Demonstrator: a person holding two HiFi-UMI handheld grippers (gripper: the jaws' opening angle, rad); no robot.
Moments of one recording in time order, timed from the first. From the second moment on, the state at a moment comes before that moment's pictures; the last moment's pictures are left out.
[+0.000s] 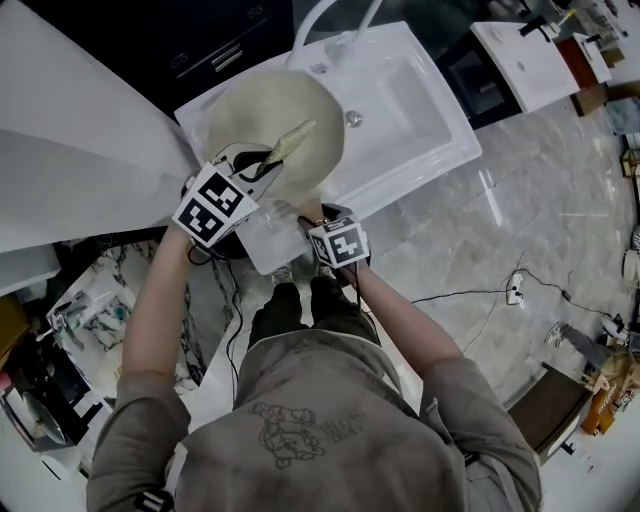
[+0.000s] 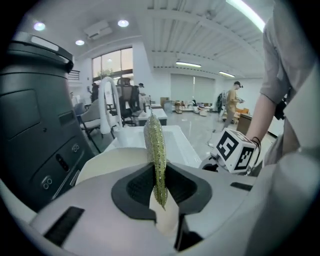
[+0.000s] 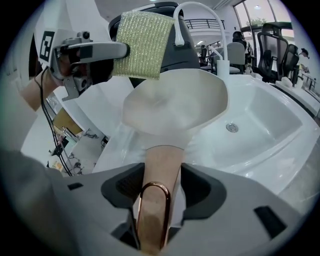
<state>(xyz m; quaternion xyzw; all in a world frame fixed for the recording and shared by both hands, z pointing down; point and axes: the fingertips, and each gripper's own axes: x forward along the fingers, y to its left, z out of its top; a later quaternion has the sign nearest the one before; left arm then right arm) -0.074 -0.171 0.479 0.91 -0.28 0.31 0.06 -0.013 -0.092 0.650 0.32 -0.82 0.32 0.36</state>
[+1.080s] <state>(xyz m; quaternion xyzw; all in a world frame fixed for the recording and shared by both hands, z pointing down) -0.091 -0.188 0.362 0.85 -0.50 0.15 -0.02 0.022 -0.164 0.401 0.42 -0.88 0.16 0.17</state>
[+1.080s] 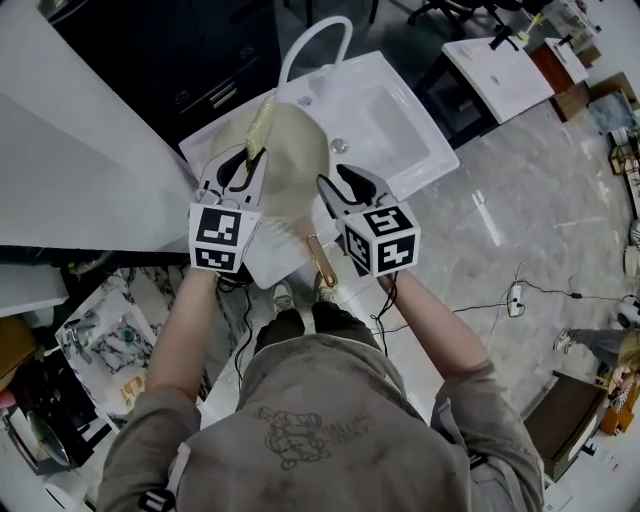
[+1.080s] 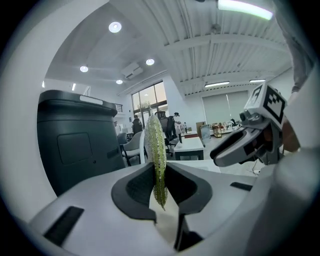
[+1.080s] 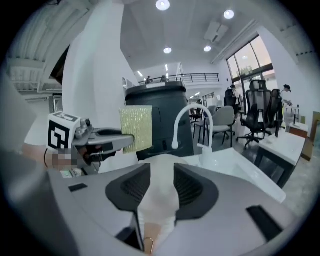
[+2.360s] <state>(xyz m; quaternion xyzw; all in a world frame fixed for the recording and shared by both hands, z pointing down) -0.071 -0.130 0.159 0.83 -0.53 0.02 -0.20 0.067 -0.125 0.154 0.45 -0.88 -0.10 0.03</state>
